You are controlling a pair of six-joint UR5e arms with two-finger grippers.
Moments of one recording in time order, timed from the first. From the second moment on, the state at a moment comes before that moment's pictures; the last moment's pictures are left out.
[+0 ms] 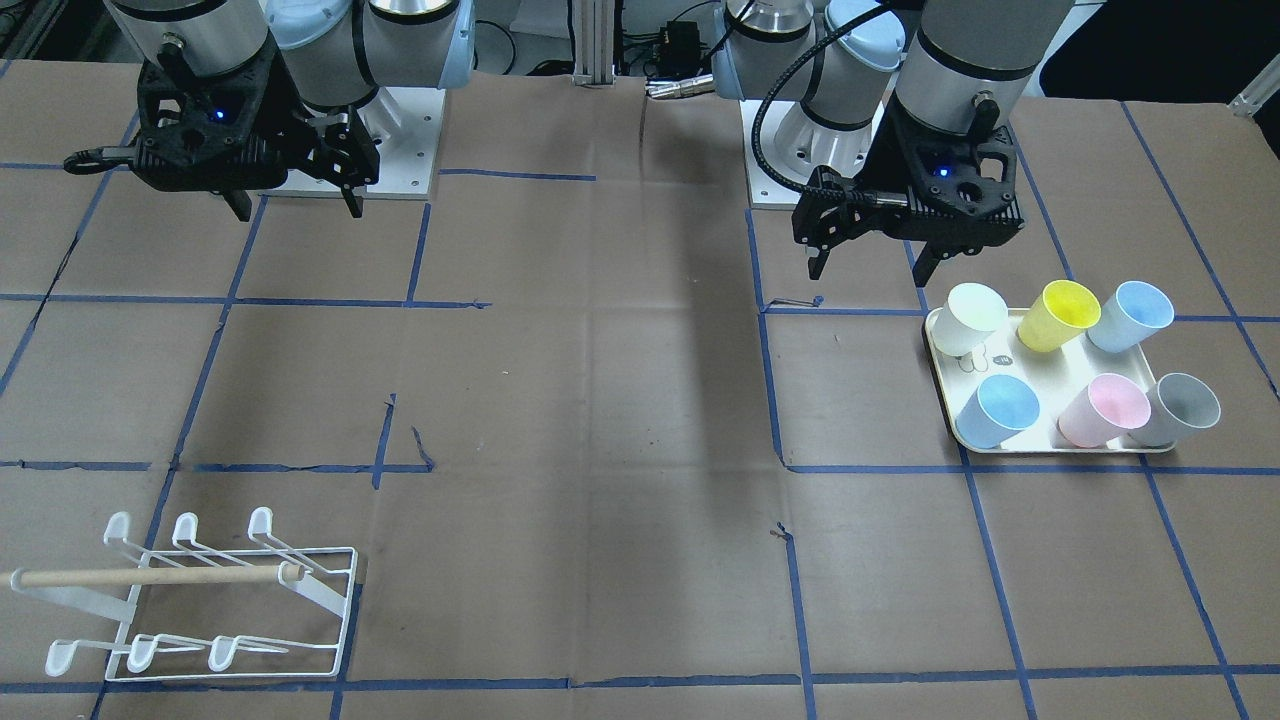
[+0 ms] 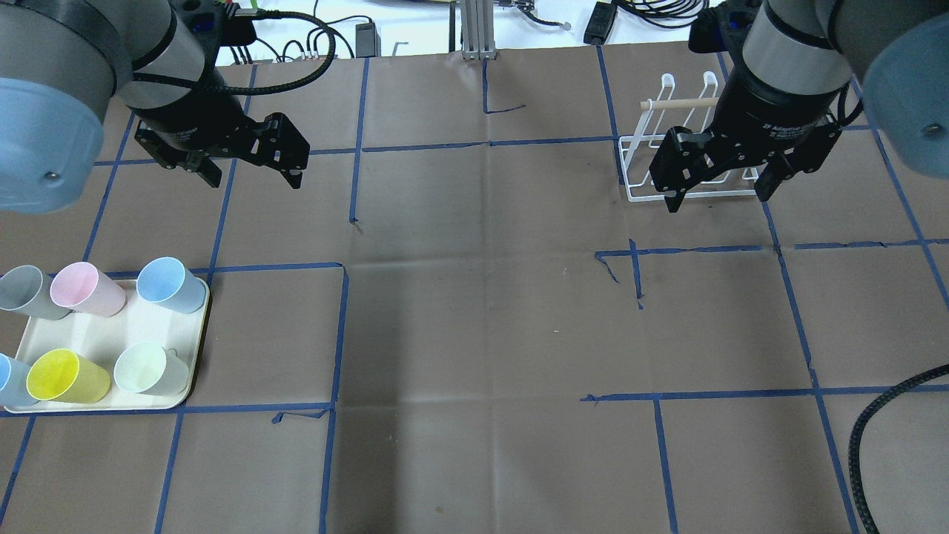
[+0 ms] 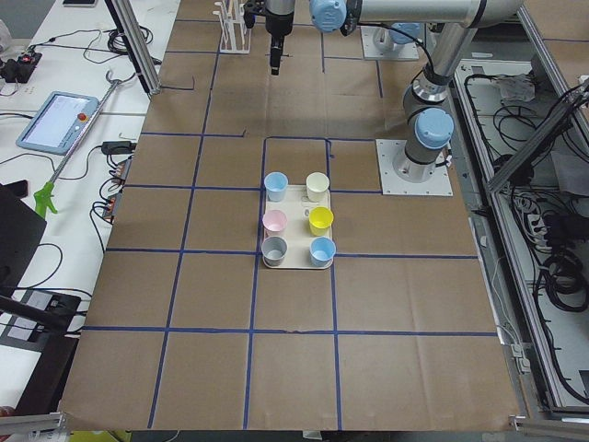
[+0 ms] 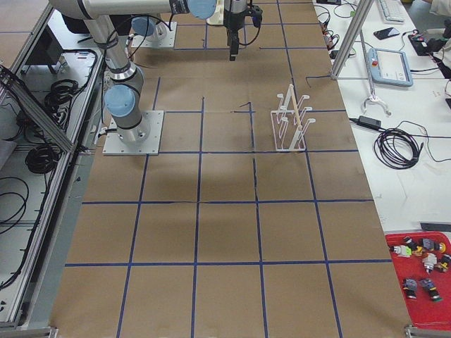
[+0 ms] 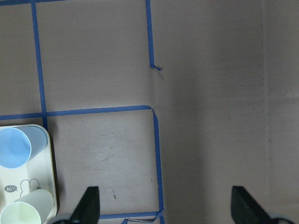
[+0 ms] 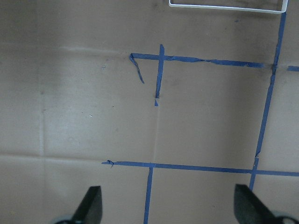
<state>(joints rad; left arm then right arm) -1.57 -1.55 -1.63 -1.46 1.57 0.07 1.58 -1.64 1.61 -1.49 -1.59 -0.08</state>
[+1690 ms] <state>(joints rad) -1.56 -1.54 -1.63 -1.46 1.57 0.07 1.58 -1.63 1.62 -1.56 -1.60 -0.07</state>
